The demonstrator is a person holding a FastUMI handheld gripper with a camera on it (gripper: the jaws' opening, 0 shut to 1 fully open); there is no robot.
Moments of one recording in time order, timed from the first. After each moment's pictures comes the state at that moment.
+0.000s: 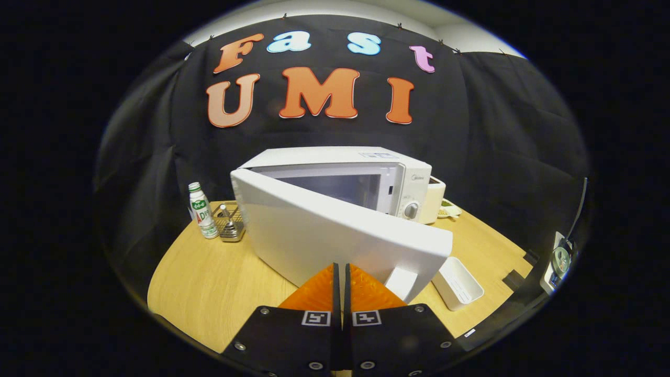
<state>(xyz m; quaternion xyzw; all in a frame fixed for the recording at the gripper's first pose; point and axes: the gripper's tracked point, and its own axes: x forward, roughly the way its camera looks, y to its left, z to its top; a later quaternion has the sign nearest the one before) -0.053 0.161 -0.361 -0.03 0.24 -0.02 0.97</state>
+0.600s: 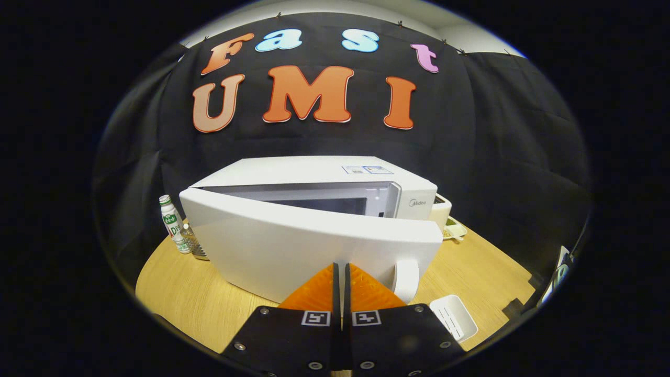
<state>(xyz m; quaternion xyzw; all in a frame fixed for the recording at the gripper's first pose) 0.050 0.132 -0.364 -0.04 0.22 0.00 0.97</state>
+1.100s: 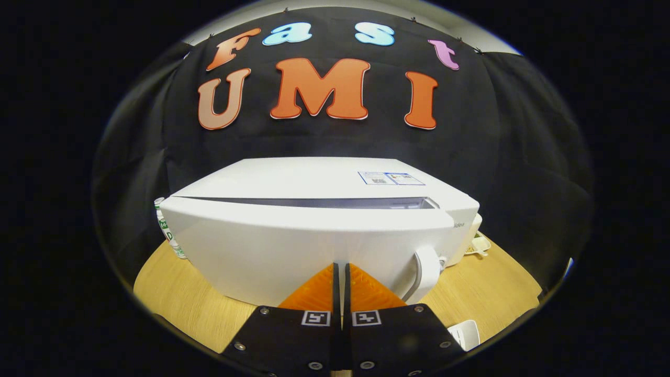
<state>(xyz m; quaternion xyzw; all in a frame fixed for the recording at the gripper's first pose) 0.119 0.147 -0.373 -0.04 0.22 0.04 0.97</state>
